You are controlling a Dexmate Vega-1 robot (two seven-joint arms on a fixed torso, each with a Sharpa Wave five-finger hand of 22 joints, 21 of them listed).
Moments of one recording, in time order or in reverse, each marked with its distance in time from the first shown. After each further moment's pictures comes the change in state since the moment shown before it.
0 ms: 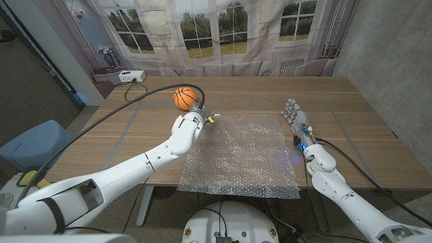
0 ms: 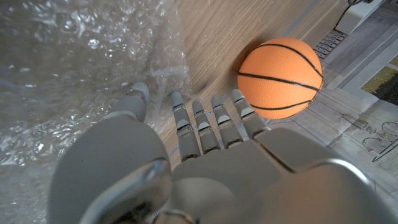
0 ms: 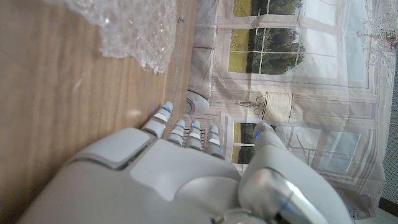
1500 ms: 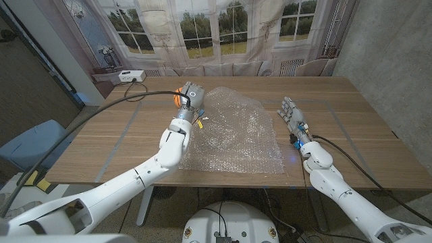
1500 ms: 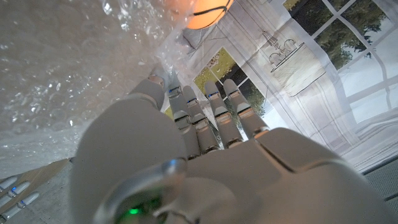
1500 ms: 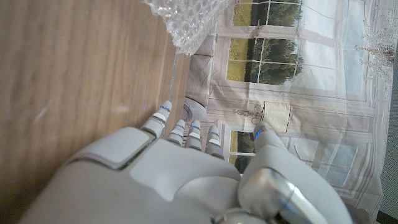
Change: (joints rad) left arm 0.137 0.032 -0.118 -0.012 0.015 0.095 0.669; left_hand 0.192 0.093 -0.015 0.010 0.007 0.224 0.068 0.088 0.052 0.206 -0.021 0.012 0.007 0.168 -0.006 0.030 0.006 0.102 -0.043 0.066 0.014; right arm 0.017 -0.007 -0.018 -0.031 -0.038 -0.013 -0.027; right_hand 0.000 0.000 0.004 -0.004 0.000 -0.006 -0.005 0.000 0.000 0.001 -0.002 0.000 0.000 0.000 0.000 0.000 0.000 0.004 0.004 0.000 0.000
